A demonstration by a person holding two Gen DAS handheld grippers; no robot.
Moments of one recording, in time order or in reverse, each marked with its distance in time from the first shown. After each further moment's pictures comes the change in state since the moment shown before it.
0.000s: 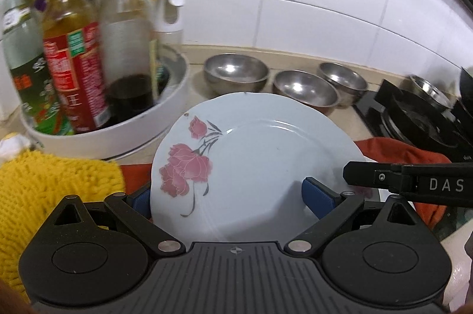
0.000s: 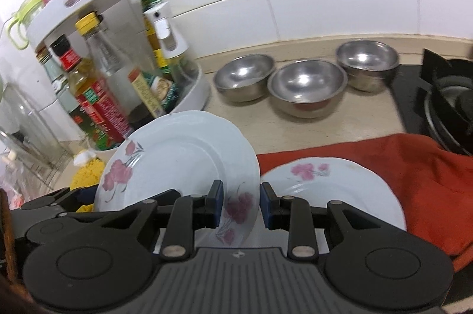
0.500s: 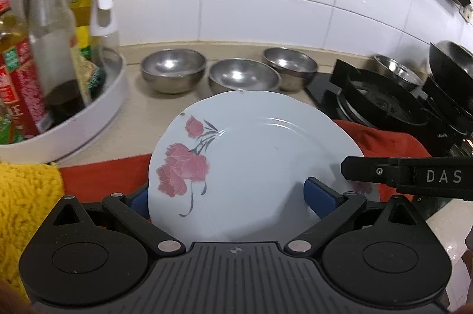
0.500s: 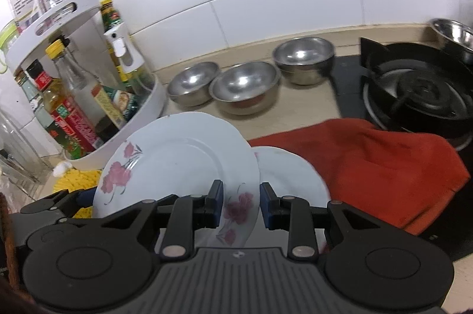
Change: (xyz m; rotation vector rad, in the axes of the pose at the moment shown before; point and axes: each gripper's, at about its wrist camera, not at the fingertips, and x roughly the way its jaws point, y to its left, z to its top) left arm 0.016 -0.062 -0.001 0.077 0.023 -0.085; right arm -0.042 -0.053 -0.014 0.079 -0.024 -0.090
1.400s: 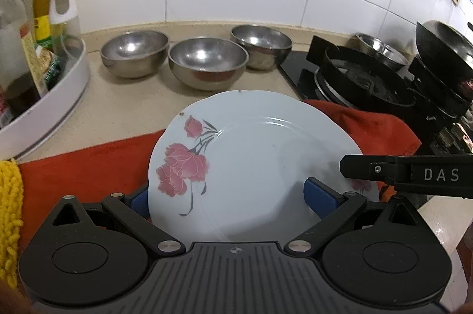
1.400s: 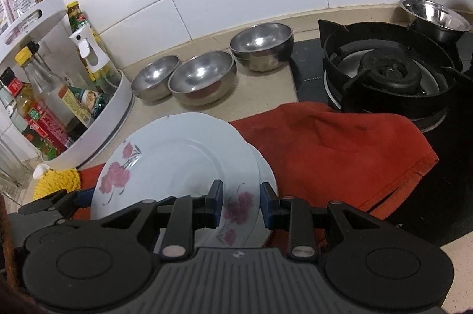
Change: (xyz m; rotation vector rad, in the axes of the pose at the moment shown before) left arm 0.030 -0.025 -0.002 0.033 0.070 -0.065; right arm 0.001 -0.038 -0.004 0.051 0.042 -0.064
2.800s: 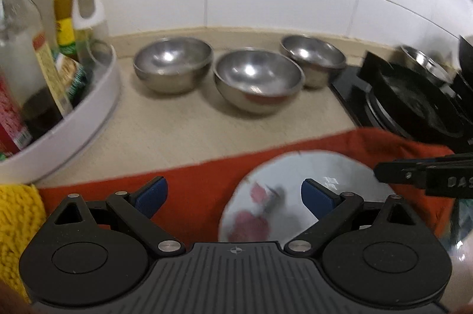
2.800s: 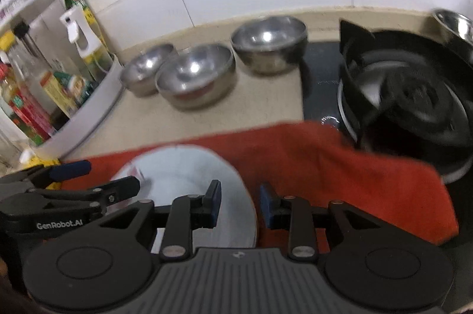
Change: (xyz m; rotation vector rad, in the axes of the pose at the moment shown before) left arm 0.028 0.031 0.038 -0.048 -0.008 0.144; right arm 0.048 -0.018 0.042 -0.110 0.049 0.054
